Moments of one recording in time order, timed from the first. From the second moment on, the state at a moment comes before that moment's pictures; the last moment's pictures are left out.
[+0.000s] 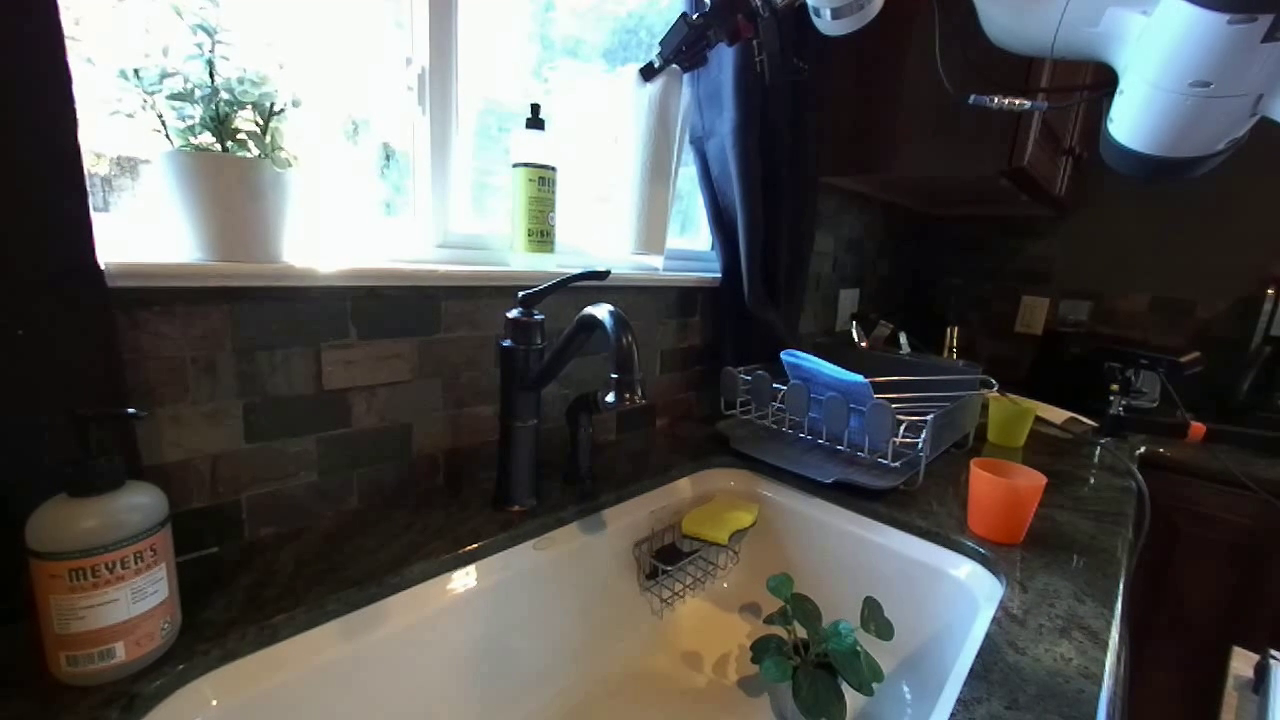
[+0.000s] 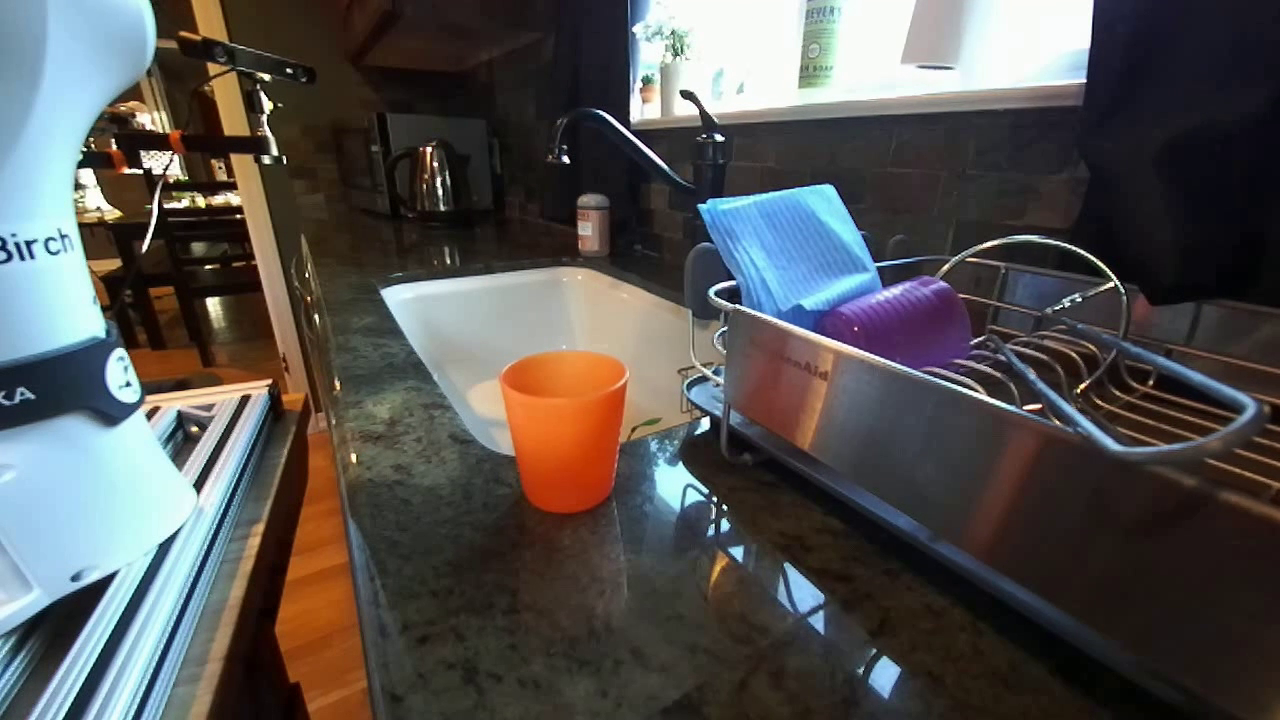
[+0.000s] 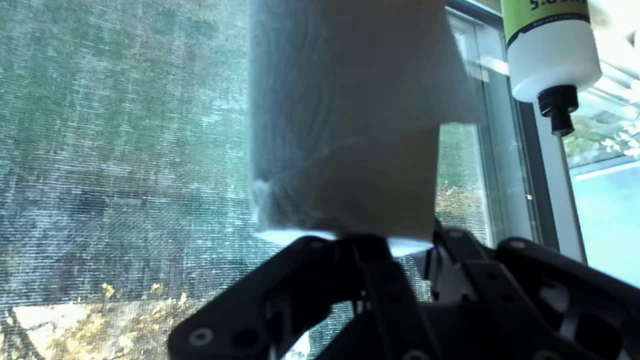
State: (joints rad) arm 2.36 -0.75 -1.81 -0.99 -0.35 2.19 -0.48
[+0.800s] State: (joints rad) arm 2.36 -0.75 -1.84 -0.99 -0.47 2.16 -0.35
